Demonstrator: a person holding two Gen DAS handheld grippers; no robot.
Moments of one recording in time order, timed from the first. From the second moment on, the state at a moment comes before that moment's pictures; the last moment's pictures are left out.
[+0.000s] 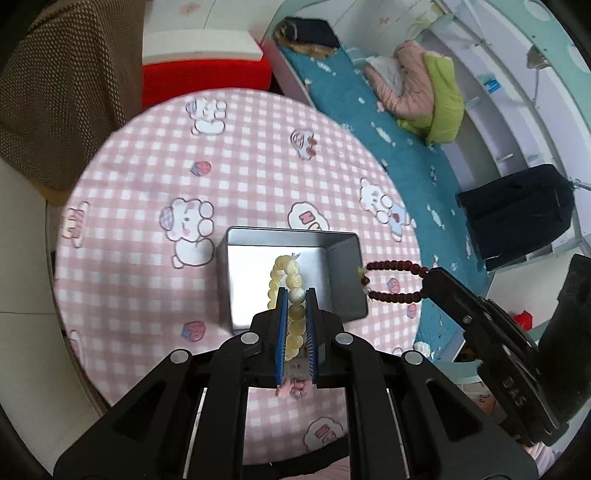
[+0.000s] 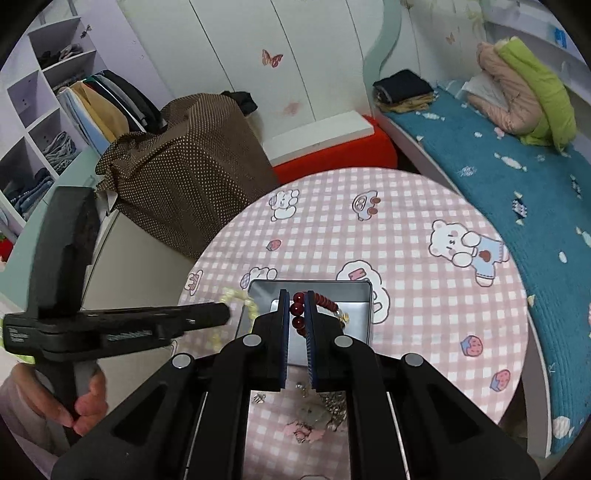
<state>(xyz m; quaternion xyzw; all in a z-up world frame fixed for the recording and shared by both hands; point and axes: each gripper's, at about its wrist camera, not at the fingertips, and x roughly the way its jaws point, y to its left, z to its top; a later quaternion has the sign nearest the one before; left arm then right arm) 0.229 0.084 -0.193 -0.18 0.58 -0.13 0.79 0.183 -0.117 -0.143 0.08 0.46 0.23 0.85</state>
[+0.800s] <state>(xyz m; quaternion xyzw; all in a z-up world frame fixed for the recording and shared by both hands) 0.236 0.105 -0.216 -0.15 0.60 -0.07 0.78 0.218 -0.079 -0.181 0.07 0.51 0.27 0.82</state>
